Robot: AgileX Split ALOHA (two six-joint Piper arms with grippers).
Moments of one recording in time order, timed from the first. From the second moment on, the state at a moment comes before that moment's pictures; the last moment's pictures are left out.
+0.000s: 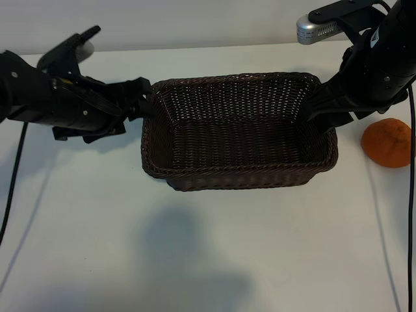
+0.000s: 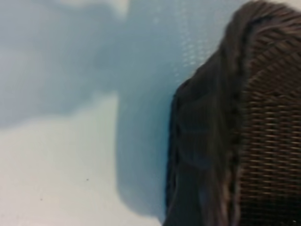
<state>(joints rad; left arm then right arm) -0.26 1.61 -0.94 -0.64 0.34 0.00 0.29 1.60 -1.32 0.07 1.09 -0.01</state>
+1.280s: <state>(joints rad) -0.08 1.44 -1.45 0.14 1.12 -0.19 0.29 1.60 -1.32 0.07 1.09 -0.01</state>
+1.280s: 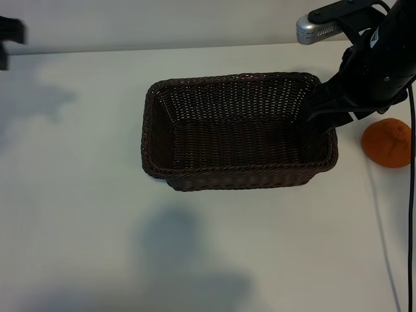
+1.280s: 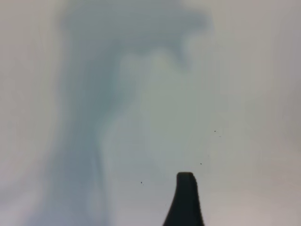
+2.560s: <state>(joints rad) 0.19 0.66 -1.24 -0.02 1.17 0.05 0.29 1.60 -1.32 0.08 1.10 -0.01</state>
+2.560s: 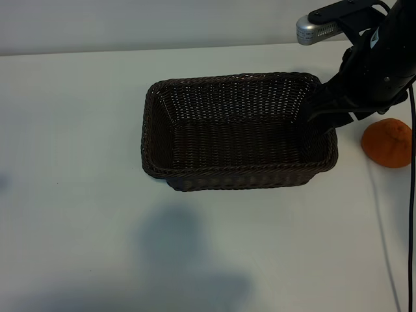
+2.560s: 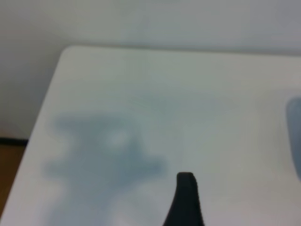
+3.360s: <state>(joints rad) 0.19 0.06 -0.68 -0.05 1.14 0.05 0.29 1.60 -1.32 0.08 1.10 -0.01</state>
